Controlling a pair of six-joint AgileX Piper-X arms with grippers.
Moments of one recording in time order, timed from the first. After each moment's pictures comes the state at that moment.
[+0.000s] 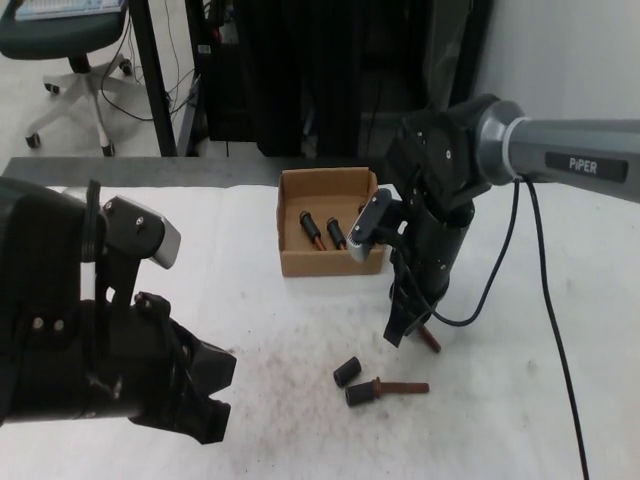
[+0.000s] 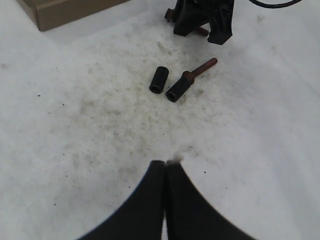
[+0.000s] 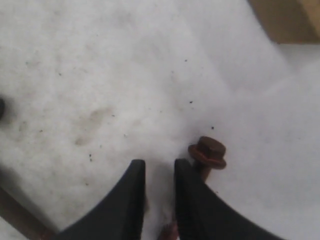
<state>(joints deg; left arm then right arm) -24.7 53.7 -33.5 30.9 21.8 0.9 24.4 115.2 -83.2 53.8 -1.1 -31.7</state>
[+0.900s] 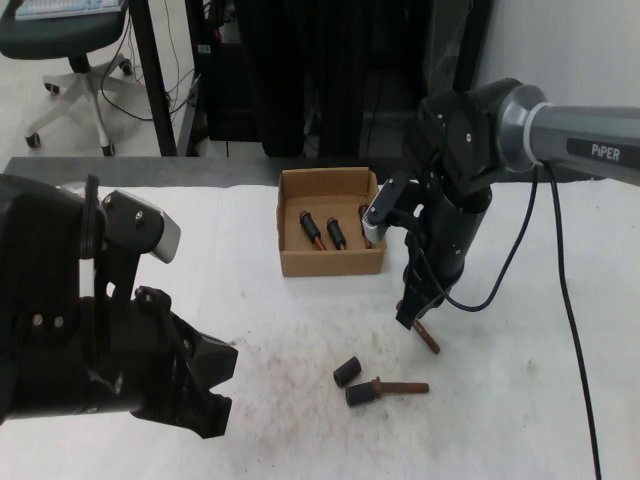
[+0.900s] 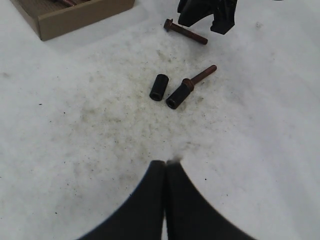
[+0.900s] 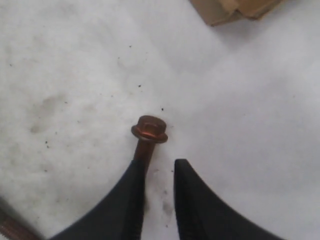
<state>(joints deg) -24.7 53.7 -33.5 29.5 21.8 0.9 22.0 114.3 -83.2 52.7 0.0 -31.7</state>
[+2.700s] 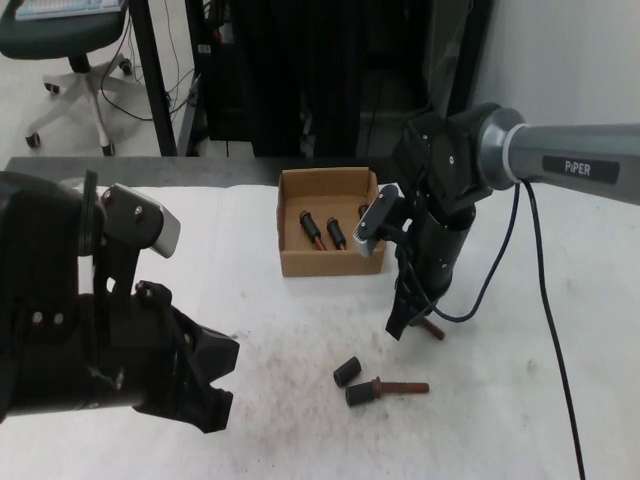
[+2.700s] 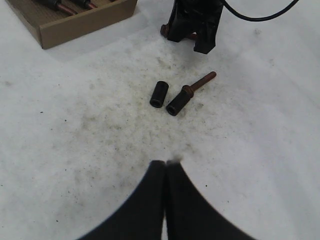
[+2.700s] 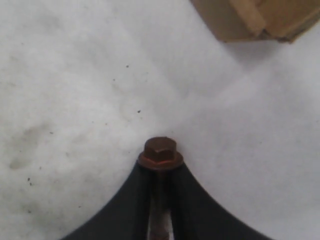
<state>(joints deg) -24.7 53.7 -33.5 28.3 21.8 0.9 22.8 117.8 -83.5 49.8 1.3 -30.3</state>
